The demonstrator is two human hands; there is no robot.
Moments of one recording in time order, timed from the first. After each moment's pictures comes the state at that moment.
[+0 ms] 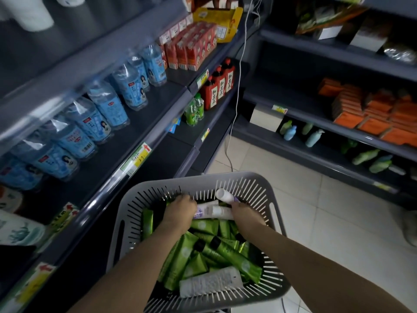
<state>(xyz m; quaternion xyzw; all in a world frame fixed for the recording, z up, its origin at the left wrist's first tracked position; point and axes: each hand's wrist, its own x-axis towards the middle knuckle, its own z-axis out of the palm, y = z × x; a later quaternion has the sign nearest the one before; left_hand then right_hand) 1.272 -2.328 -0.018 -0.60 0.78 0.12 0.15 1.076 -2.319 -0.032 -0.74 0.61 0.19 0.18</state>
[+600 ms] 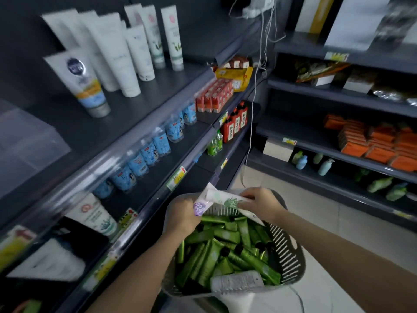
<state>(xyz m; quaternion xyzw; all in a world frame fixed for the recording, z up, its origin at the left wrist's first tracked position) 1.328 -2.281 0.102 -0.73 0.64 0.21 -0.12 1.101 -2.312 0.120 -0.72 0.59 -0.15 0.32</state>
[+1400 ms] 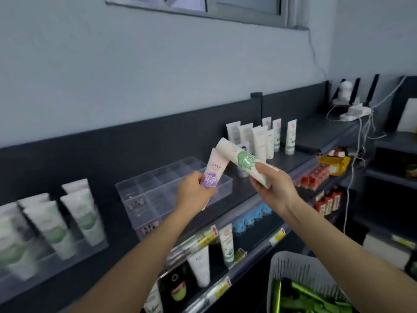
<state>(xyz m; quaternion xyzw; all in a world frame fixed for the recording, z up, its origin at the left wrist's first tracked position) 1.534 -2.132 0.382 -0.74 0.50 0.09 -0.44 1.357 -2.225 0.379 -0.33 0.21 -0.50 0.77</state>
